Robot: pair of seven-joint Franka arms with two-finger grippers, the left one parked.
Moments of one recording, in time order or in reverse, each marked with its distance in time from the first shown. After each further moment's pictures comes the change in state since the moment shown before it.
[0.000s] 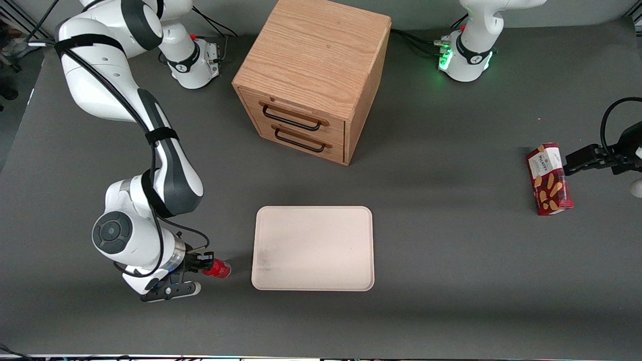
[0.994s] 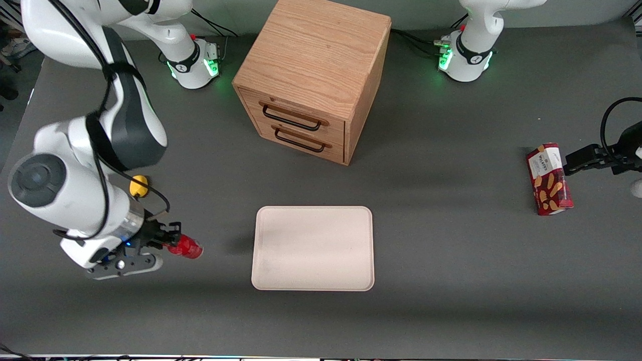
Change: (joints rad) arm 0.002 -0.273 0.007 0.019 -0.036 -0.315 0.000
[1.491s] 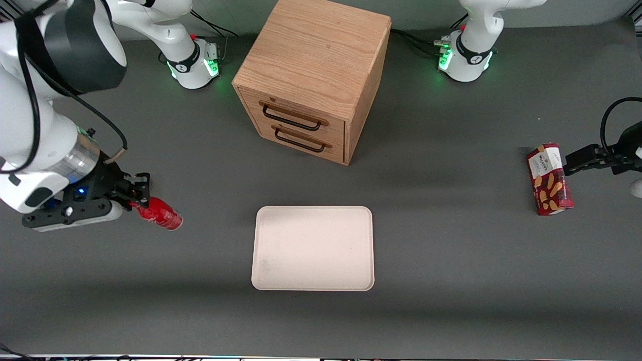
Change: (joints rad) arm 0.002 -0.164 0.008 -0.001 0.023 -0.143 -0.015
